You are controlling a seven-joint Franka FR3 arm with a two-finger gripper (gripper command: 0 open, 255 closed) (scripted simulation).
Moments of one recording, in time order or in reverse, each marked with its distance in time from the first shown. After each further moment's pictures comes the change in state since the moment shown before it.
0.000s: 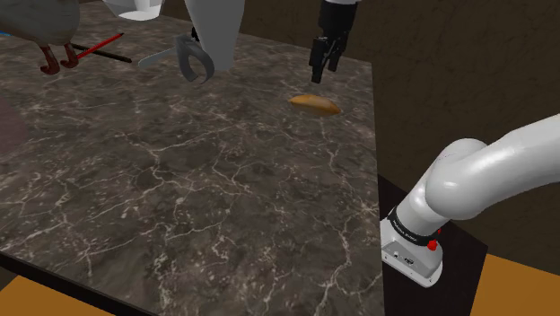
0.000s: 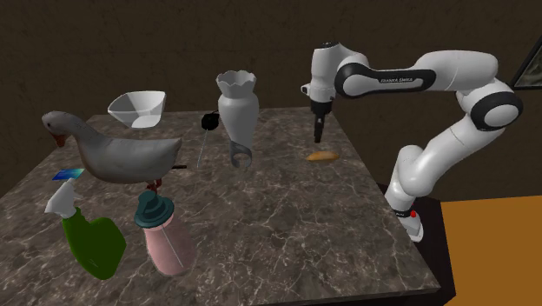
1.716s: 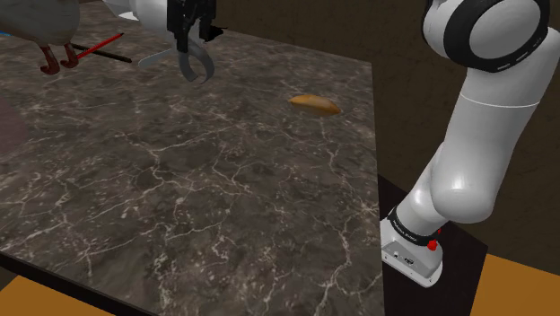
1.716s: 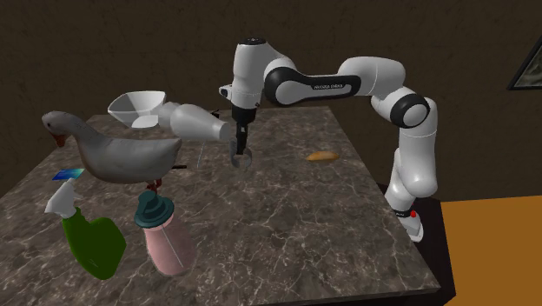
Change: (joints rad) arm 0.178 0.778 0.186 0.893 -0.131 0.098 0.023
